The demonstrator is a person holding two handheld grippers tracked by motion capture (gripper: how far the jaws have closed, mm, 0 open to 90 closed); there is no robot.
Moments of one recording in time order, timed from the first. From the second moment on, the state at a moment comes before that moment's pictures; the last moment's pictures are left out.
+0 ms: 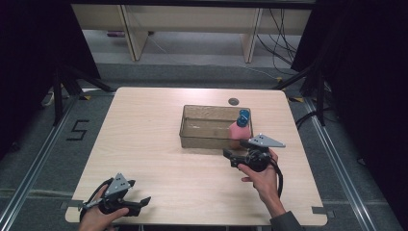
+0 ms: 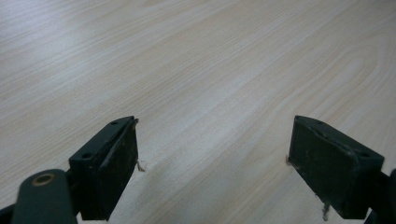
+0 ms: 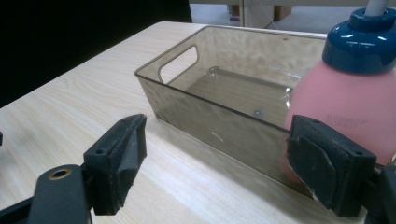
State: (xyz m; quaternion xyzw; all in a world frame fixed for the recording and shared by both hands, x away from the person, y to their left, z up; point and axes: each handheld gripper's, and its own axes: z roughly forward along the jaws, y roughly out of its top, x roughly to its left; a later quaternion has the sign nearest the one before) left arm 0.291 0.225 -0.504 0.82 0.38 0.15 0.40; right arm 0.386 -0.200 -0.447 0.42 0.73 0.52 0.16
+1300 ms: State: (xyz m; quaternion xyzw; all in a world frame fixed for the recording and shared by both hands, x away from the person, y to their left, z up) left arm 0.292 0.226 -0.504 0.82 0.37 0.15 0.40; right arm 0.351 -0.202 -0.455 0.41 0.74 0.51 0.14
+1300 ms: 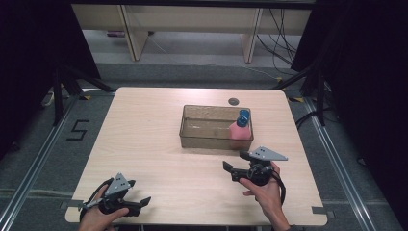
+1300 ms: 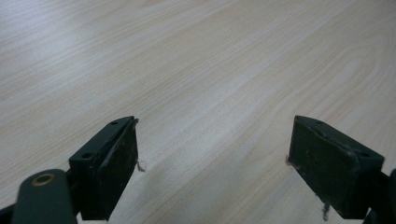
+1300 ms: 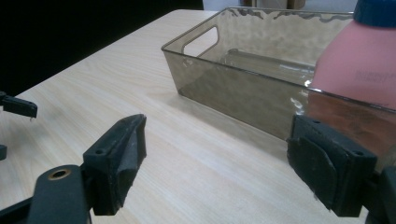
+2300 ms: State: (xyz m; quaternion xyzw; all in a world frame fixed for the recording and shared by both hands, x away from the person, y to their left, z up) left arm 0.291 0.225 -0.504 0.82 0.37 0.15 0.40; right arm 0.332 -0.208 -0.466 0.41 0.75 0.51 0.13
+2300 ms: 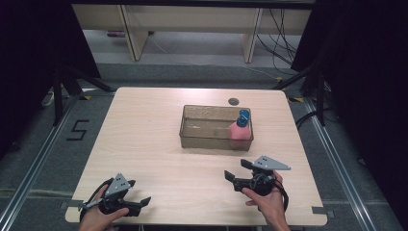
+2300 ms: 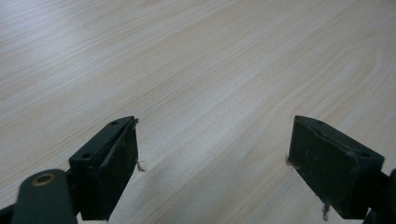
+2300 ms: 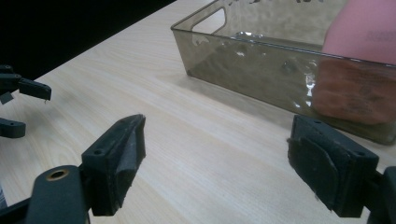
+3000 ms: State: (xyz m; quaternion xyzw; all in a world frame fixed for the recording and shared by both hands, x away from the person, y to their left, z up) left arm 0.291 0.224 -0.504 0.82 0.37 0.15 0.40; right arm 0.319 -0.218 -0.475 0.43 0.74 0.50 0.13
